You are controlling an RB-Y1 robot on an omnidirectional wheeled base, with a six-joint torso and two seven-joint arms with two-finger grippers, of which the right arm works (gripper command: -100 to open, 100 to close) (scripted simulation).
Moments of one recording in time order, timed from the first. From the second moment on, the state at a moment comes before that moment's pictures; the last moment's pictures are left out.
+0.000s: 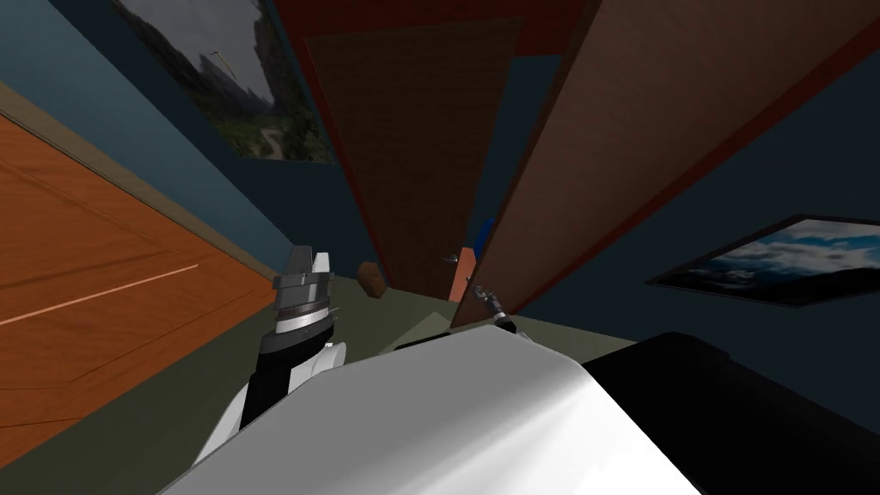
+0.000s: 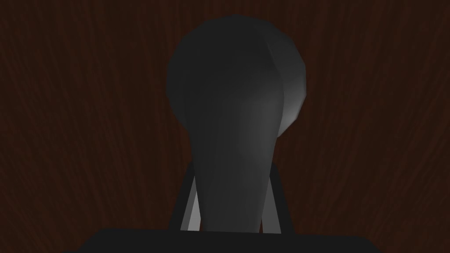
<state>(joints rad) 0.11 -0.36 -0.26 -0.63 0.28 -1.07 -0.51</state>
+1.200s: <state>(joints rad) 0.17 -0.40 -0.27 -0.57 0.32 -1.21 -0.55</state>
